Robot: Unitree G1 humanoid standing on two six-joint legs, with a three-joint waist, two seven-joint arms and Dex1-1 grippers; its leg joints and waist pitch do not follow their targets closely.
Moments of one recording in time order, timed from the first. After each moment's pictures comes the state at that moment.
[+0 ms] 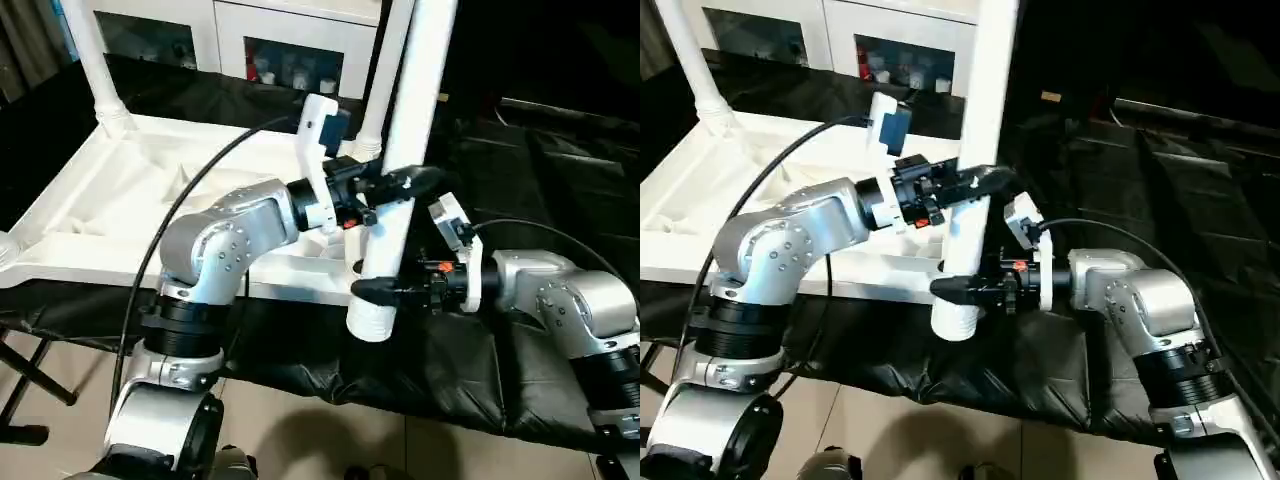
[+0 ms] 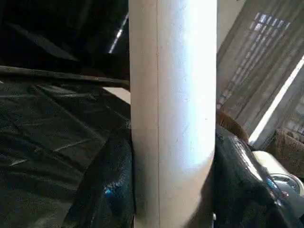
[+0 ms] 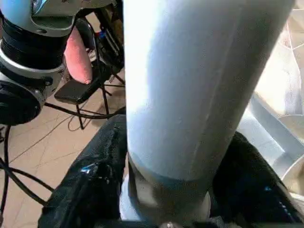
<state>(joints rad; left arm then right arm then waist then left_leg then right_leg) -0.76 0.08 -0.02 0.05 -0.62 0.84 -0.68 -0.51 -0.51 0.16 0.10 0.59 0.78 1.18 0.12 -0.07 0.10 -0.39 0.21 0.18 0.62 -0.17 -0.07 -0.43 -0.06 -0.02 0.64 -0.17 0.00</state>
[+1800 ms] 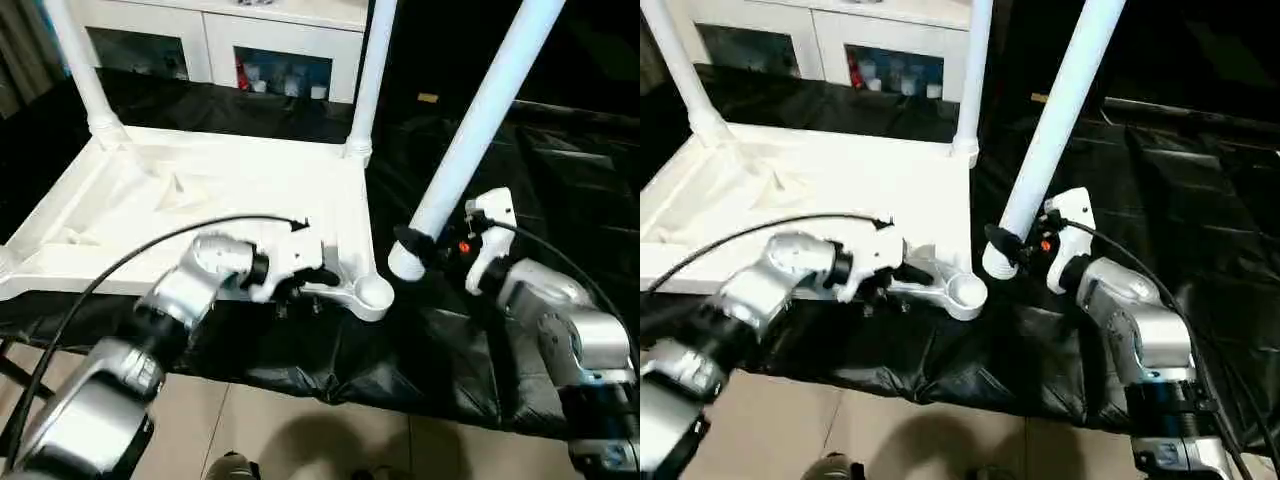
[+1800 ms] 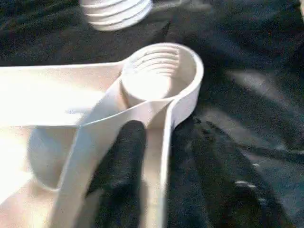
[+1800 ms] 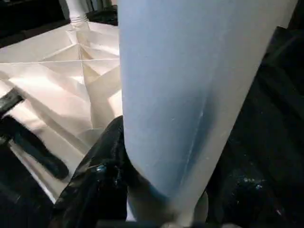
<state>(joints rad) -0.76 0.39 -0.46 0.70 -0.04 -0.04 -1.17 -0.36 -0.36 -0.03 0.10 0.39 0.49 0.62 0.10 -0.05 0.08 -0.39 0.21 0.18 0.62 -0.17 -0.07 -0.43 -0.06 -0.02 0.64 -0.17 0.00</state>
